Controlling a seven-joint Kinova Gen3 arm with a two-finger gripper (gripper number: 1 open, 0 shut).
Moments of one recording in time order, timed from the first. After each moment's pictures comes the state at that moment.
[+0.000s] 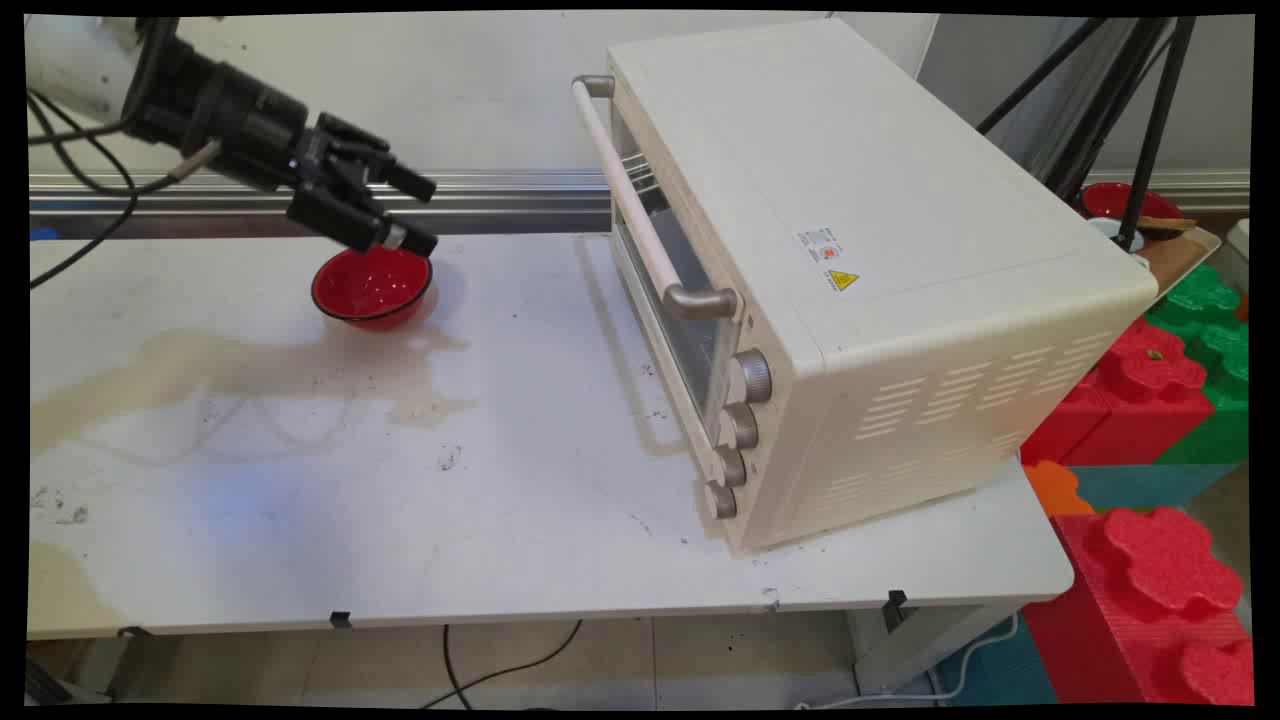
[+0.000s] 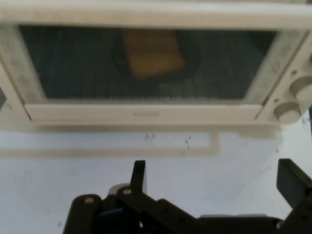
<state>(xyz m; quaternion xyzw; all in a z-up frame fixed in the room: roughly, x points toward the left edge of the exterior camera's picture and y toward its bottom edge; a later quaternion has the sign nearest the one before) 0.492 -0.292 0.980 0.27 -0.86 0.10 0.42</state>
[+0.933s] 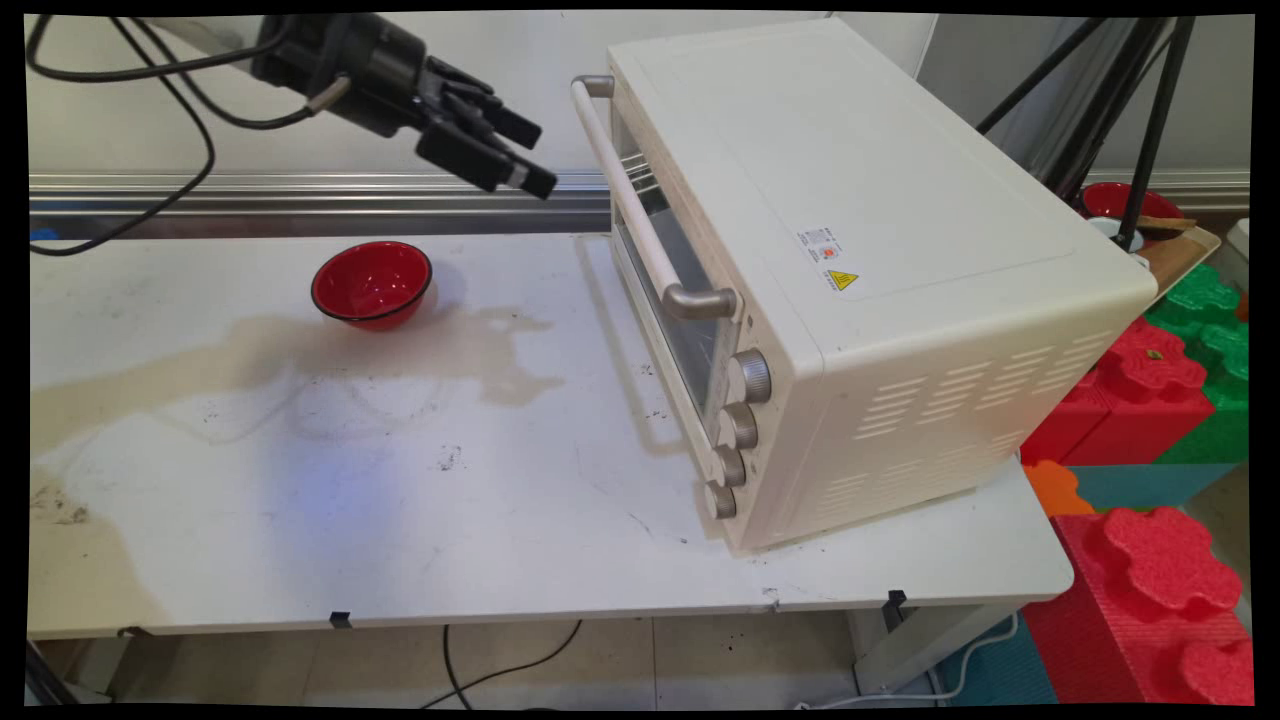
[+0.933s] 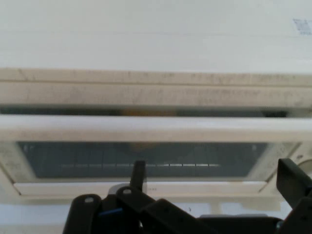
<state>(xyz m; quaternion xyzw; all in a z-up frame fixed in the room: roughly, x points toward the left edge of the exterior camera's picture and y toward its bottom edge) 0.415 -0.340 1.007 0.27 -0.85 0.11 0.45</state>
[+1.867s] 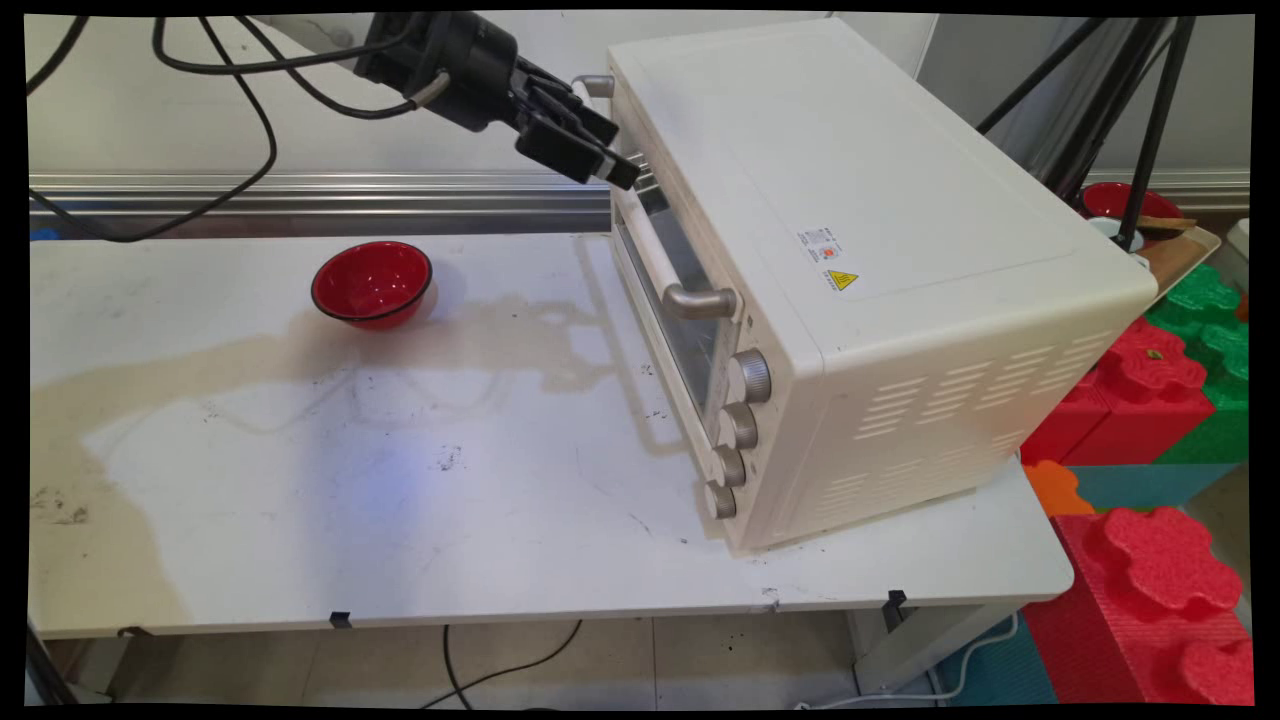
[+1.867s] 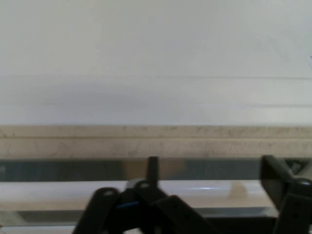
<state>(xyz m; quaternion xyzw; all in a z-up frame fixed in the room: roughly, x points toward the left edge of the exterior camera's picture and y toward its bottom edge) 0.363 -0.373 1.003 0.26 -0.84 0.11 0.45</state>
